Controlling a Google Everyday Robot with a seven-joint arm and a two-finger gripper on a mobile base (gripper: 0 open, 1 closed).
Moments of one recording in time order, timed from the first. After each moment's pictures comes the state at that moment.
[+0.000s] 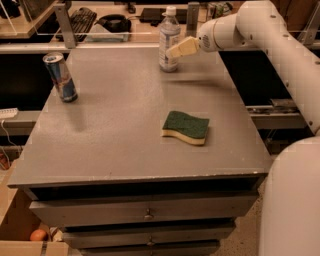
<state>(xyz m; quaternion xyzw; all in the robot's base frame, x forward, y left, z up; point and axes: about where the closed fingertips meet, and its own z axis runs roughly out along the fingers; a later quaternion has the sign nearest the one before) 0.831 -0.097 0.927 -0.35 0.77 0.14 0.52</state>
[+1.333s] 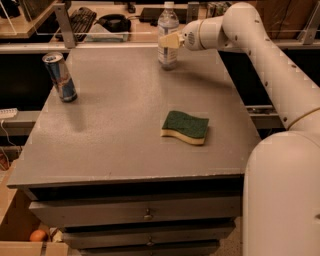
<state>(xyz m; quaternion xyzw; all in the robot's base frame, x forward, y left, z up) 0.851 -0.045 0.928 -0.31 0.75 0.24 0.52</state>
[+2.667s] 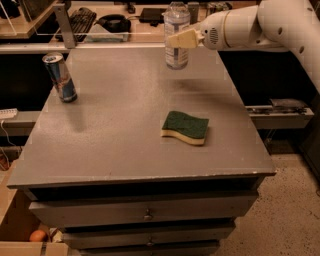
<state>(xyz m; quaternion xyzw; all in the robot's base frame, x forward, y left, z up) 0.744 -0.070 0.980 -0.35 0.73 0.24 0.53</state>
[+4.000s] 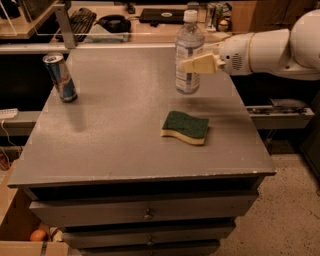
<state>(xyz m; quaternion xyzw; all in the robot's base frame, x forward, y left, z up) 0.652 -0.091 0.959 -0.39 0.72 0.27 0.51</state>
